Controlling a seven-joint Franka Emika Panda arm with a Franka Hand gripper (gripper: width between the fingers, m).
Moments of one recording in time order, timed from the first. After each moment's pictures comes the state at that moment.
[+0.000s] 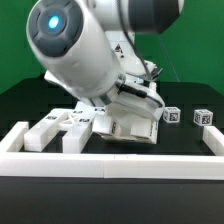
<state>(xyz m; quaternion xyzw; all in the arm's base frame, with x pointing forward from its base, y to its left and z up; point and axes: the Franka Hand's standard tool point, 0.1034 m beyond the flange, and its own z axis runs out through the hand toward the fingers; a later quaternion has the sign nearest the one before) 0.496 -0.031 0.058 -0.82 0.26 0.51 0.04</state>
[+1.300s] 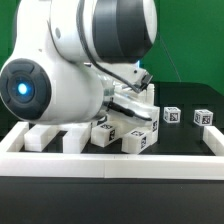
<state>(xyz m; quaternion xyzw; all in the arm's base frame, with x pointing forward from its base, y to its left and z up) 0.500 -0.037 0.074 -0.76 0.25 0.60 0.06</state>
